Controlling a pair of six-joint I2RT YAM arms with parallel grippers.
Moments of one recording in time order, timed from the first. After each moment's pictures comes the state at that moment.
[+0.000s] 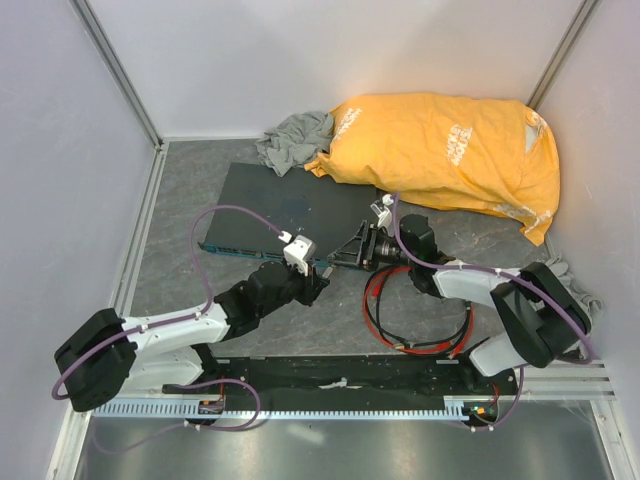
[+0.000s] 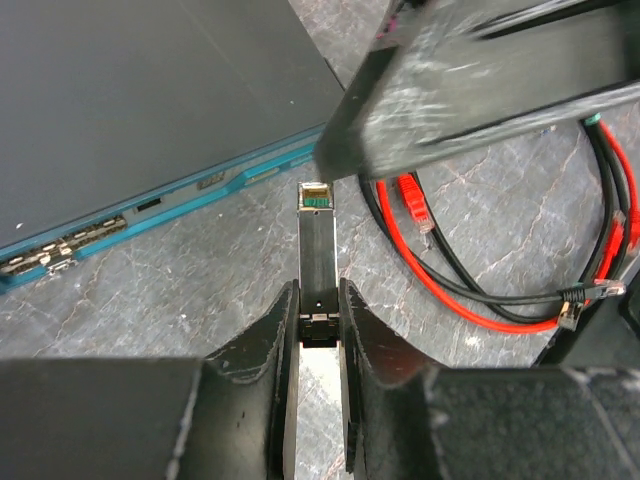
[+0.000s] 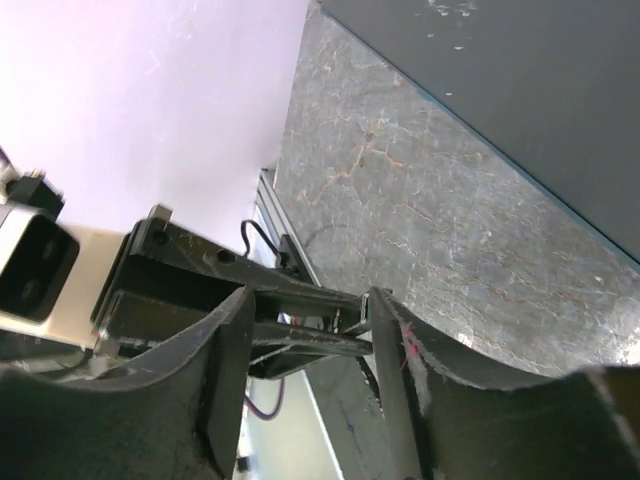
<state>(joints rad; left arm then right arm) -0.93 1.11 0.40 0.37 -0.10 -0.36 0.55 1.47 0.59 0.61 -0.67 1.02</state>
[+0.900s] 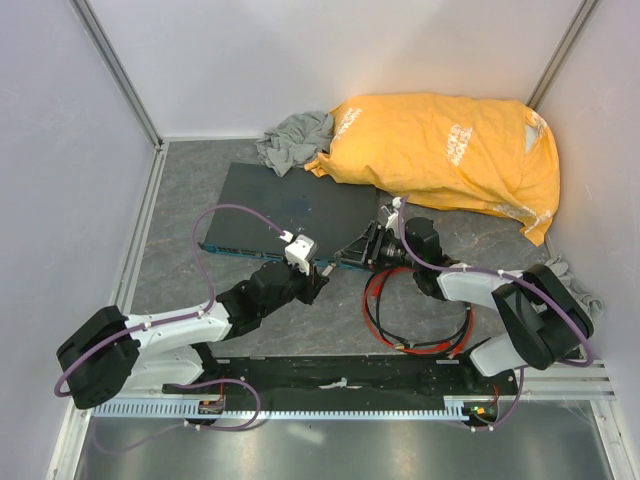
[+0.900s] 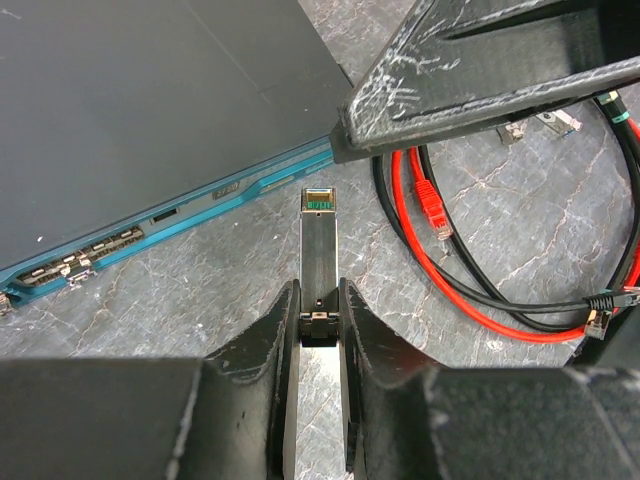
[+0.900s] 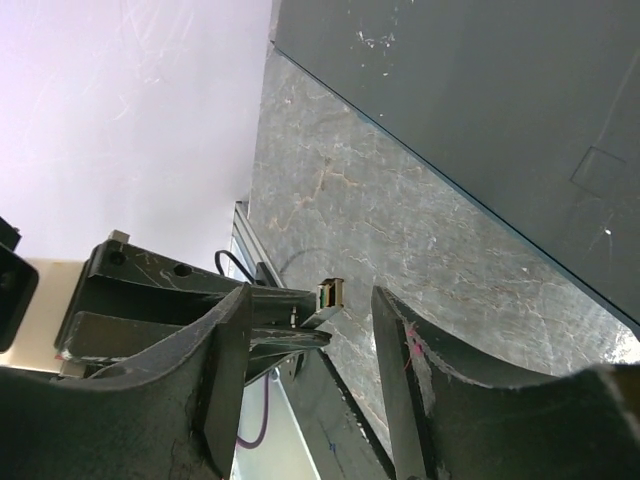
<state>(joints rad) -0.94 1.14 0.41 0.38 -0.14 -0.33 0.52 1.47 0.53 0.63 -0.59 1.04</state>
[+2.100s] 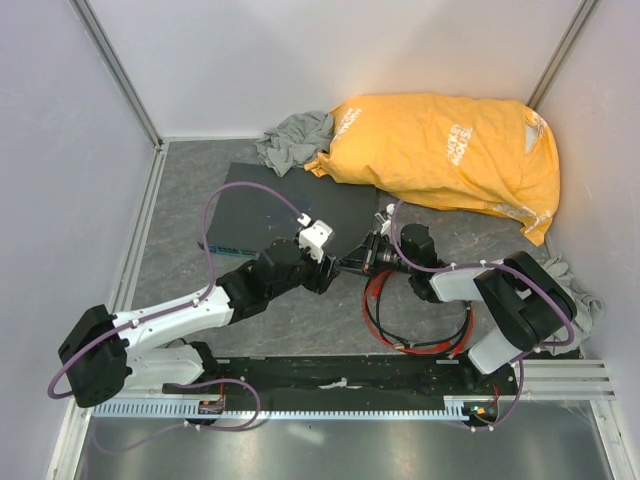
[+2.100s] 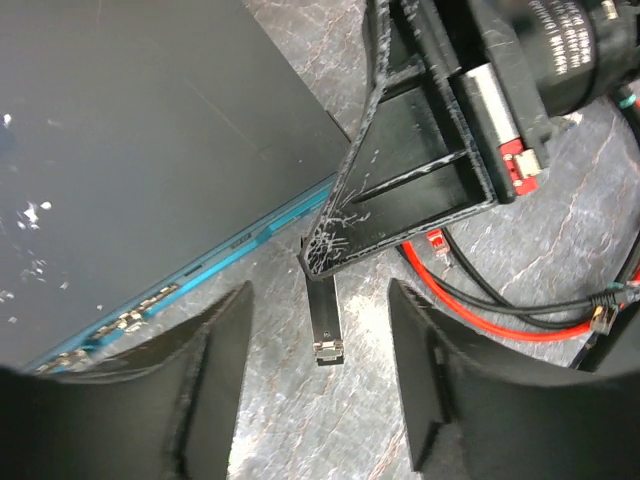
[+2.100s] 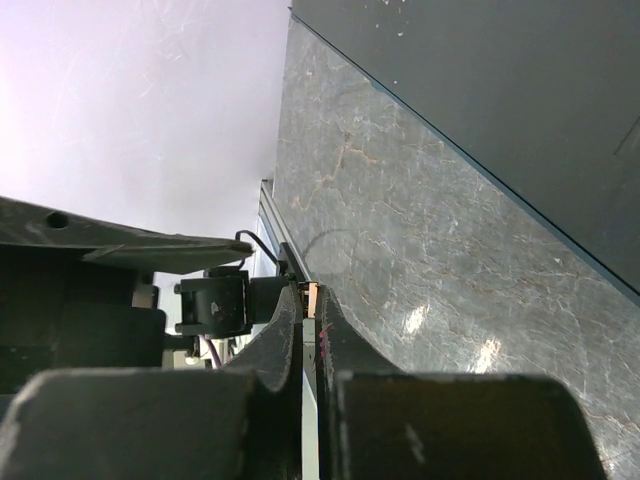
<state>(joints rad) -0.94 1.16 0.65 0.10 -0.12 -0.17 0.53 1.58 0.50 0.82 -0.65 1.13</state>
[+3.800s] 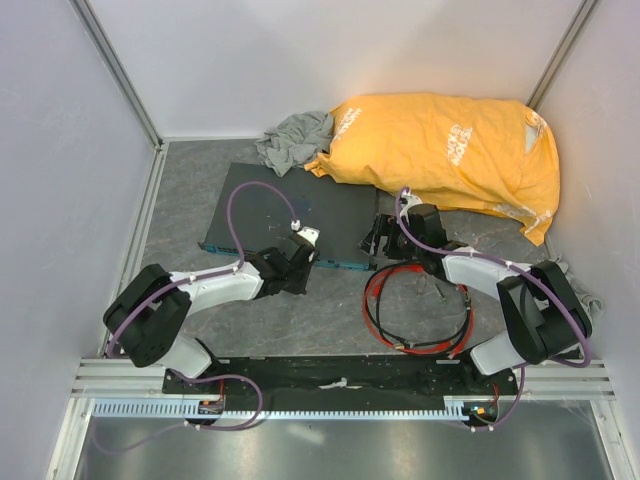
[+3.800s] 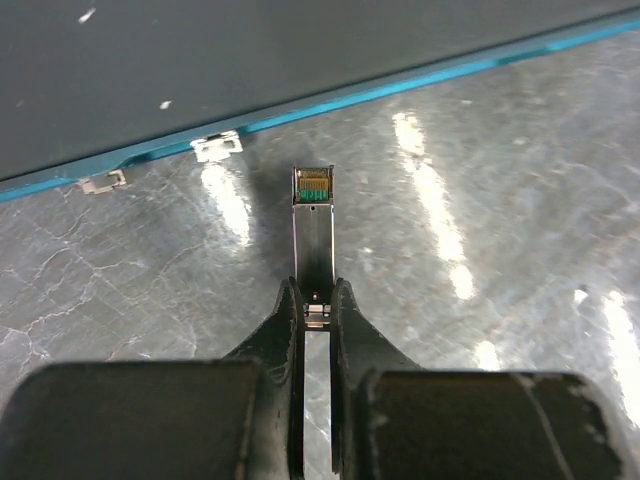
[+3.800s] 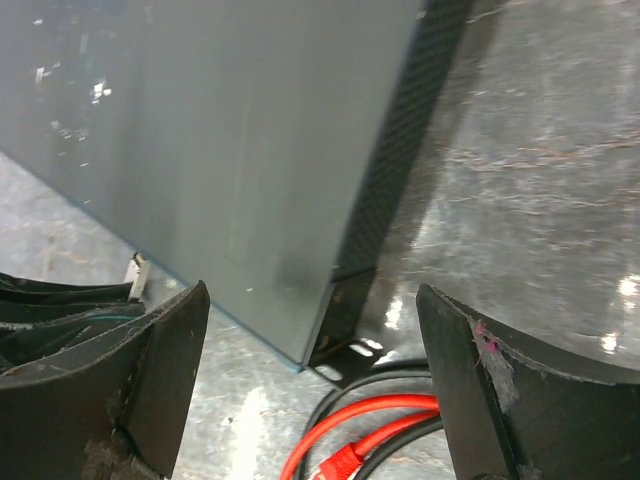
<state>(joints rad) -0.79 1.49 0.73 -0.21 -0.18 -0.36 0.40 1.49 0.68 0.18 -0.27 0.55</state>
